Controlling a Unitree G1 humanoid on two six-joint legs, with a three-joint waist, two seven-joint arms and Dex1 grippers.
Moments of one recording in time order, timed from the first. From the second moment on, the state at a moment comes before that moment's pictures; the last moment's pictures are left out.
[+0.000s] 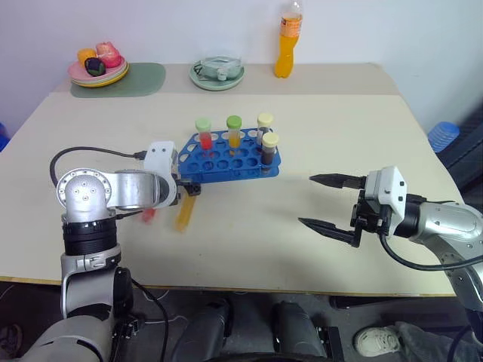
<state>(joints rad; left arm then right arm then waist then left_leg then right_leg) -0.72 0.44 0.22 0.04 -1.48 1.61 0.97 -0.10 -0.84 -0.15 -0.50 0.57 0.37 0.95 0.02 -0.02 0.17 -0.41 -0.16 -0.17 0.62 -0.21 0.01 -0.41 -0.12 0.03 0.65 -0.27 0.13</state>
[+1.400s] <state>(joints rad) -0.43 0.72 0.09 -0.44 -1.25 0.81 0.01 -0.16 -0.80 -0.13 -0.41 0.52 0.34 0.94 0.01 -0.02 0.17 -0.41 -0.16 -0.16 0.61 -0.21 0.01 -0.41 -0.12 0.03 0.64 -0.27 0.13</state>
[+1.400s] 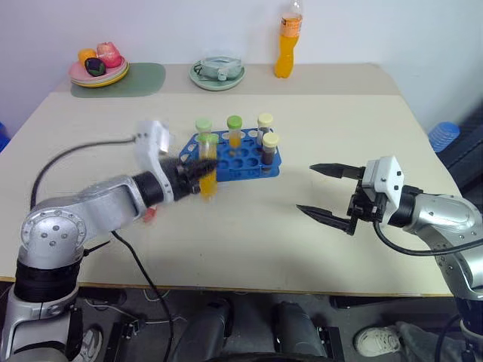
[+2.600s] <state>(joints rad) -0.66 0.05 -0.09 0.75 -0.16 -0.63 -0.52 -0.06 -0.85 -0.37 -0.66 0.57 0.56 0.77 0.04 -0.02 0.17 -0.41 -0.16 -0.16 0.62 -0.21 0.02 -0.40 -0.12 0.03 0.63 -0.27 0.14</state>
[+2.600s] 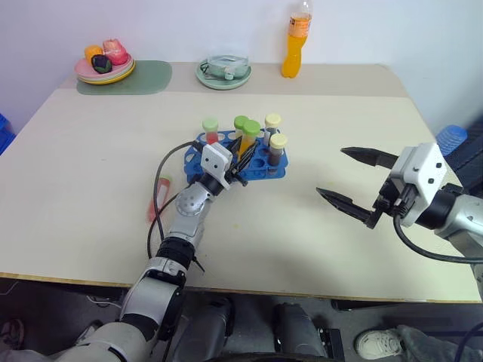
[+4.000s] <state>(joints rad) -0.71 0.02 -0.02 0.88 -0.13 -0.71 -0.55 -0.08 -0.85 -0.37 -0.66 0.57 0.53 0.77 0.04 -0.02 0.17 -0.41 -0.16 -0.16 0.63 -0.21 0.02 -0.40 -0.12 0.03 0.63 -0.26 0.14</state>
